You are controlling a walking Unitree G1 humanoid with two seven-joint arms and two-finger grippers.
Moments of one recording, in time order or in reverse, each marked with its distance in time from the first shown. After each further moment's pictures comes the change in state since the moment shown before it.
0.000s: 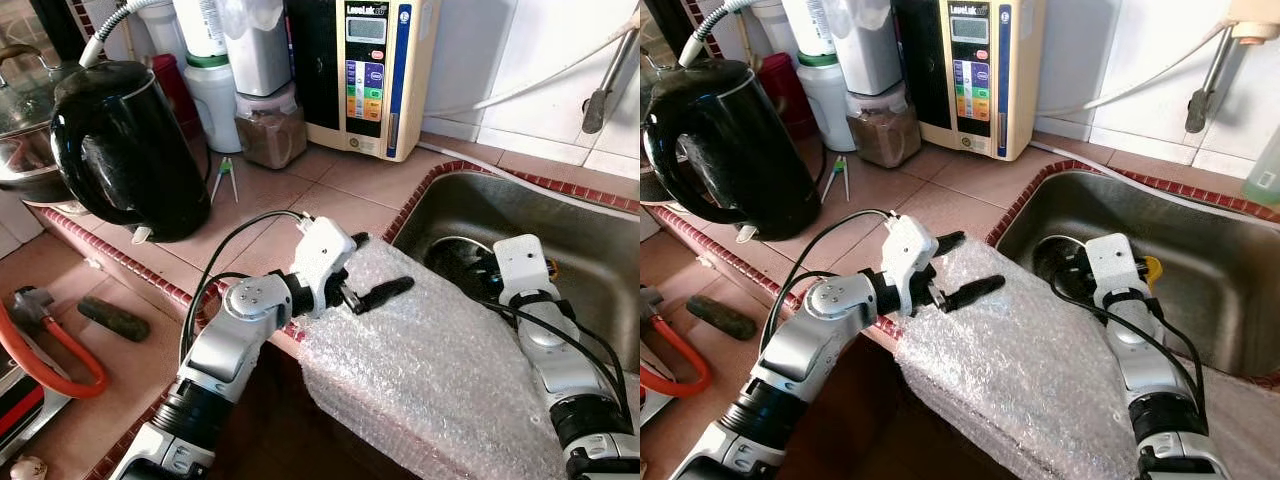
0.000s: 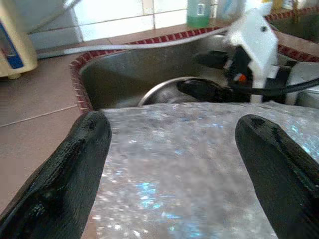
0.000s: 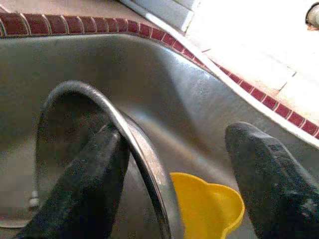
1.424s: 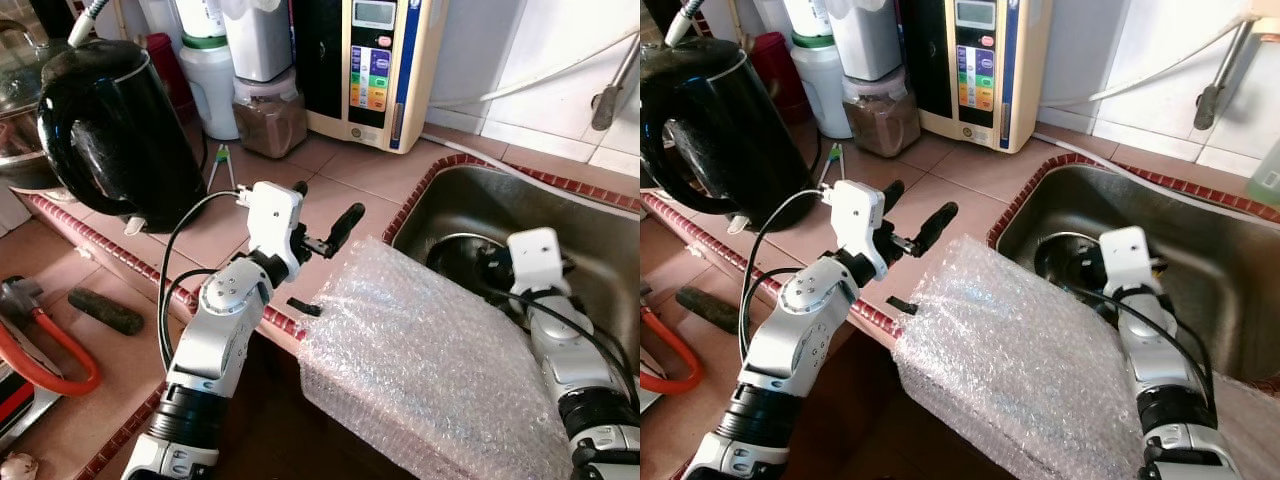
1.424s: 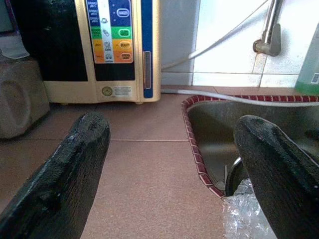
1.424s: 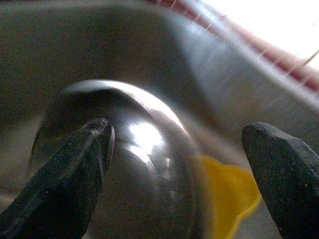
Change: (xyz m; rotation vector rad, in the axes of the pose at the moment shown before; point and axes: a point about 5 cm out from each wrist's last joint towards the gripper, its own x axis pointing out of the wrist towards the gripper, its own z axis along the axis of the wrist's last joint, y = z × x) left arm -0.020 0.029 0.021 -0.041 -0.191 0.426; right arm 0.006 -0.009 -0.005 0.073 0.096 0.066
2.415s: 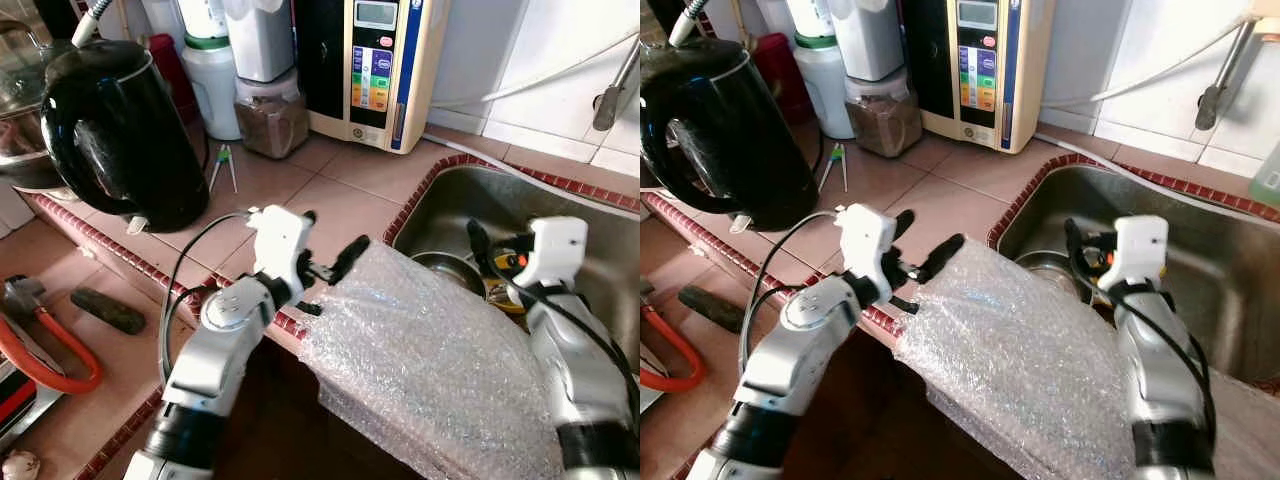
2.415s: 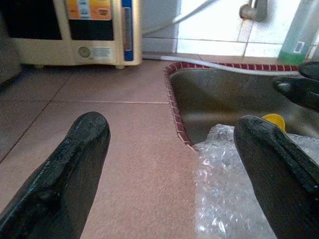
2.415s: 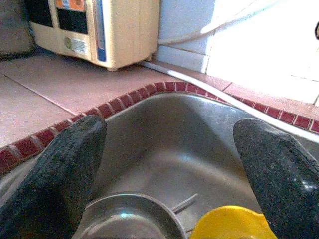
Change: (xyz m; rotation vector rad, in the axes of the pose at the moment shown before) left arm -0.015 -0.006 -0.018 -0.053 0.099 -0.040; right arm -0.038 0.007 0.043 0.260 -0.279 0.075
